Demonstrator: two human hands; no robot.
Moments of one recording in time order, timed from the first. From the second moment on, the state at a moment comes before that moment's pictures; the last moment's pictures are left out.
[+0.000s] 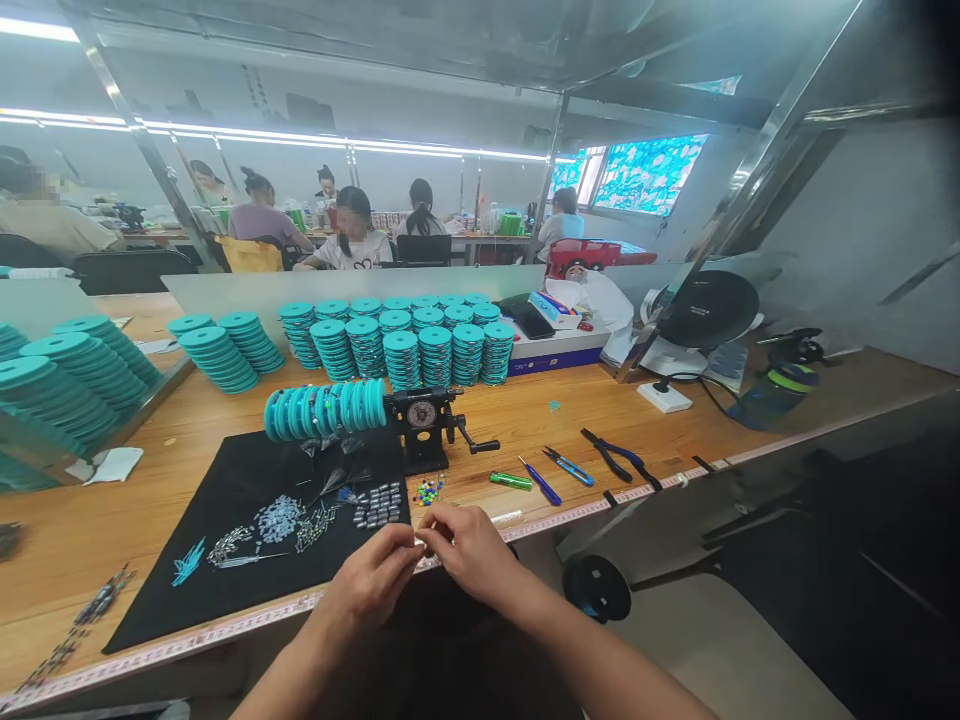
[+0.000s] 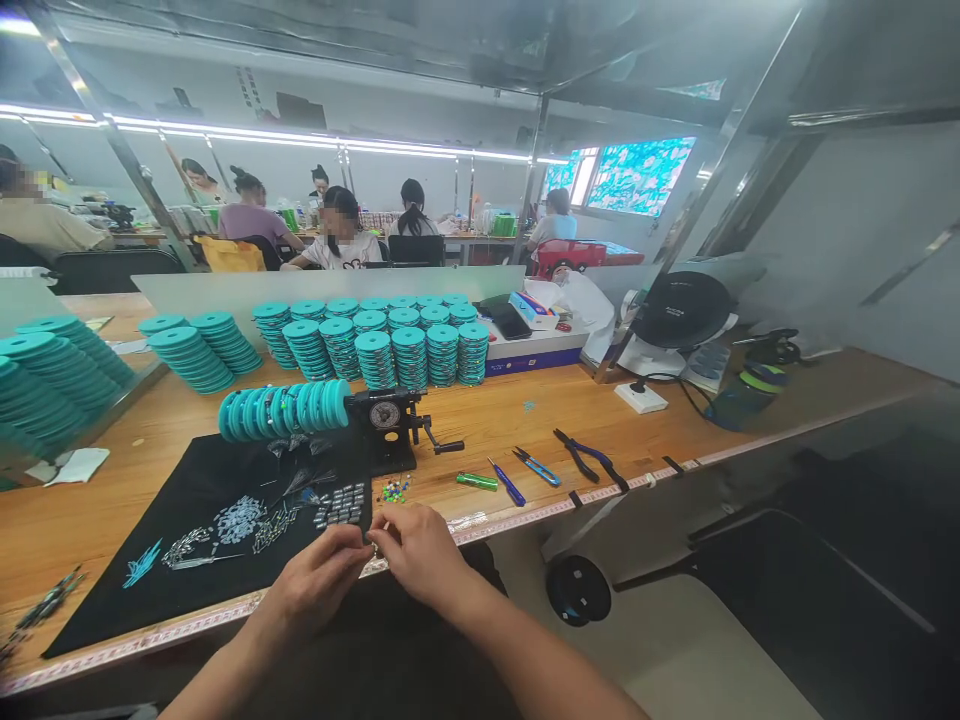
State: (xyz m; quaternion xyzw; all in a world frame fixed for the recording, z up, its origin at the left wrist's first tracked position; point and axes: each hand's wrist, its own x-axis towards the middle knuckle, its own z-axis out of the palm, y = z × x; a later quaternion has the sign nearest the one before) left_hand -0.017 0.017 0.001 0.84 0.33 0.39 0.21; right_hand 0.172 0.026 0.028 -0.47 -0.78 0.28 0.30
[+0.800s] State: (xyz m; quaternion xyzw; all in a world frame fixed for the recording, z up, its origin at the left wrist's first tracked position) left_hand -0.003 0.002 0.004 0.74 0.41 0.43 0.31; right_hand 0.169 -0.030 0.010 -0.46 -0.78 0.15 0.41
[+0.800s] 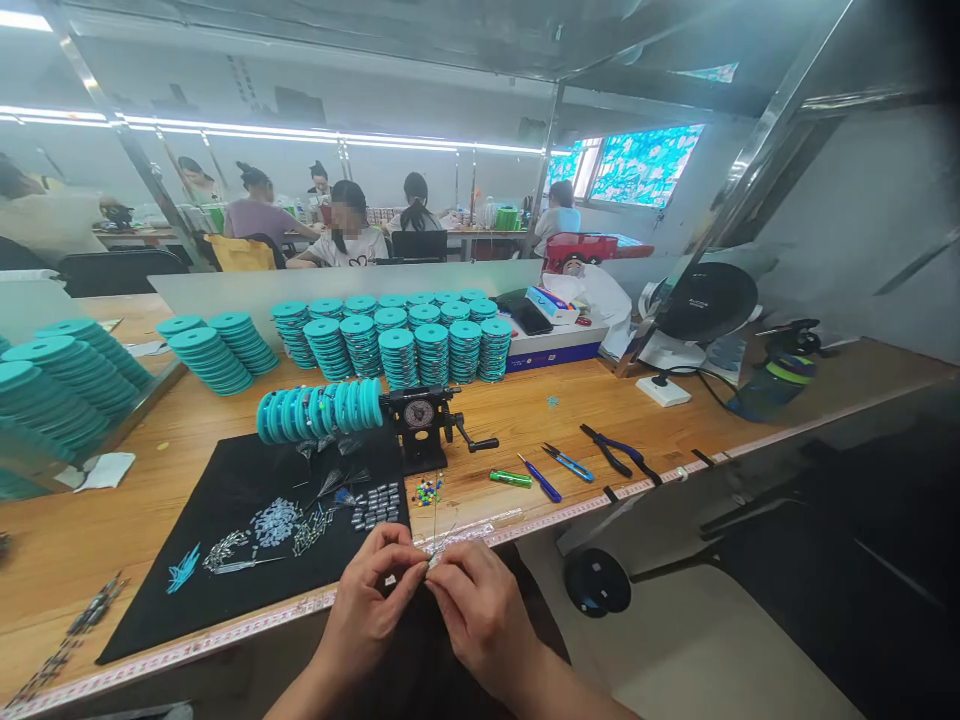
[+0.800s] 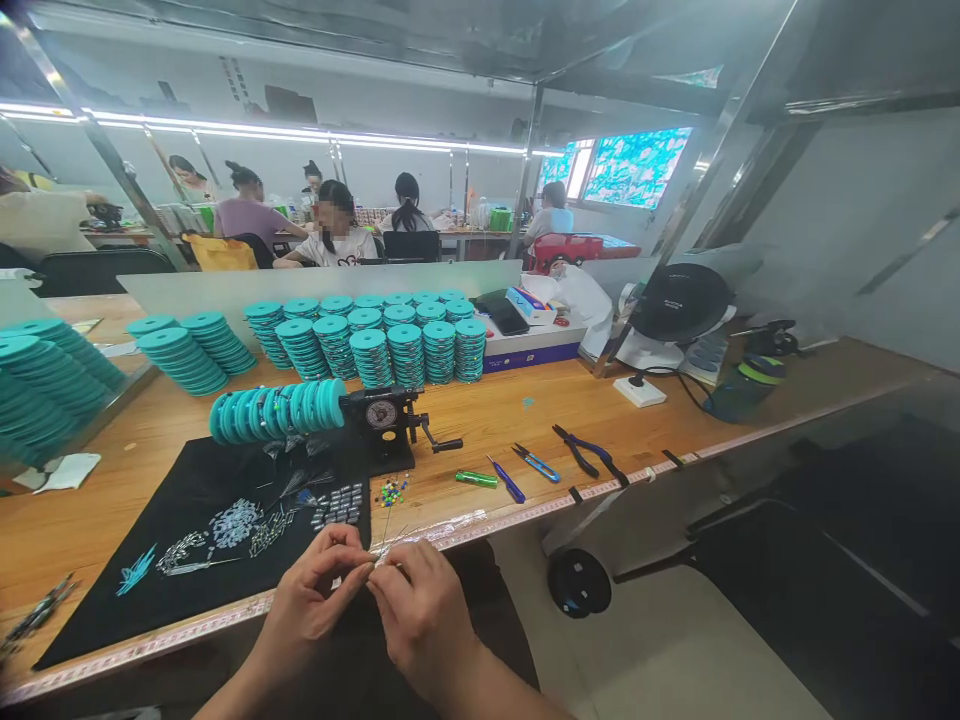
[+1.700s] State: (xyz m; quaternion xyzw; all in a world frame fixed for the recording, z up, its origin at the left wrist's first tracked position) left_hand -0.001 0.002 0.005 0.69 0.43 0.45 0.36; right_hand 0.168 -0.032 0.022 -0.50 -0.72 0.28 0.40
